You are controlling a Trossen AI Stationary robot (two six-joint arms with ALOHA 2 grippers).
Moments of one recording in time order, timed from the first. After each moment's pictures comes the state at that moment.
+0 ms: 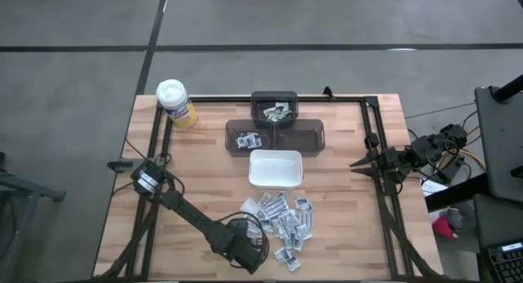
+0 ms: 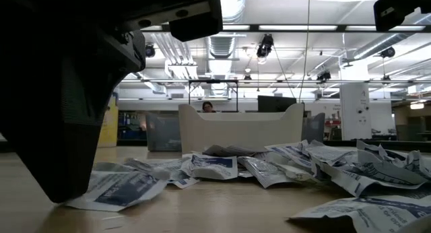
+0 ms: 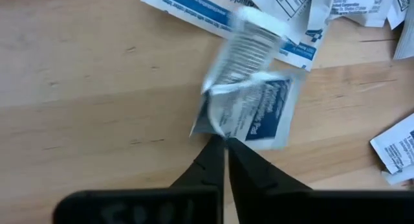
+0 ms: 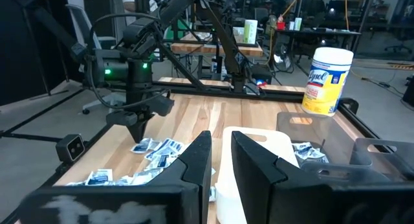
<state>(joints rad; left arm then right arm) -0.62 2.11 1.60 -0.77 -0.10 -2.11 0.50 0.10 0.42 -0.41 0.34 0.04</state>
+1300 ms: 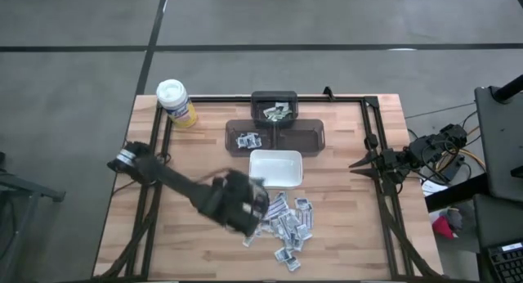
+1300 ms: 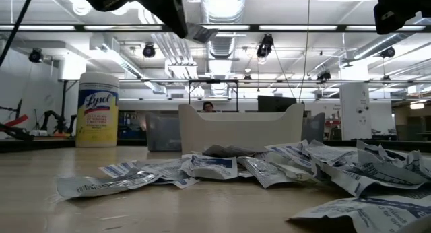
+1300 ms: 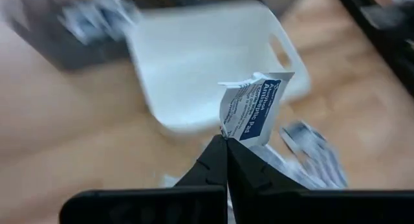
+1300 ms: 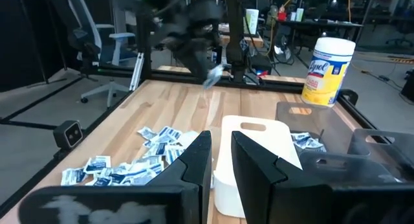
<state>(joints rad) -0.46 1.82 1.65 -1.12 -0.74 -1.64 0.50 0.10 0.42 -0.46 0.34 0.04</state>
